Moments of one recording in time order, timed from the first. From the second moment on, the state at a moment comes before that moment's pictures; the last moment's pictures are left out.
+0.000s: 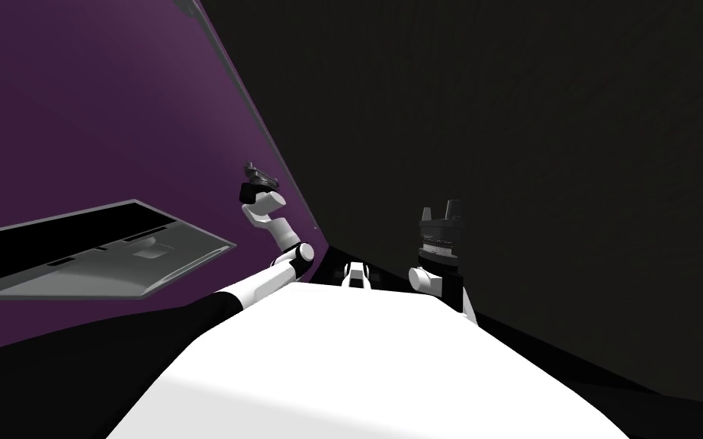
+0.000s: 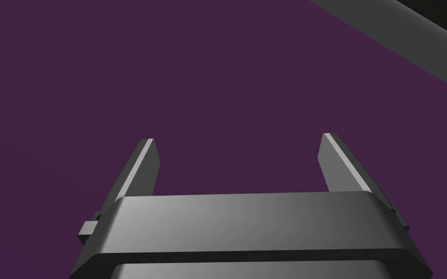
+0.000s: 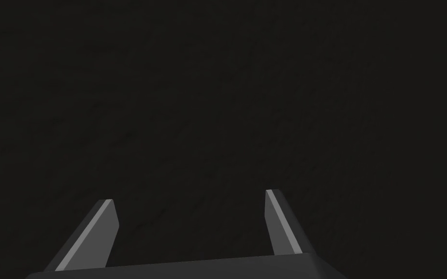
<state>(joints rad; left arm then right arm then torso) -0.66 0.14 0.77 -1.76 -0.04 0.51 0.23 0.52 -0.04 0.00 -2.33 -0.04 -0.42 -0.07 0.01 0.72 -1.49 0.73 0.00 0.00</state>
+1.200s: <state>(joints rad) -0.80 0.04 0.84 -1.67 -0.04 0.64 0.28 0.52 -0.04 0.00 -2.33 -0.04 -0.42 -0.07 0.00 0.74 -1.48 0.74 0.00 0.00</state>
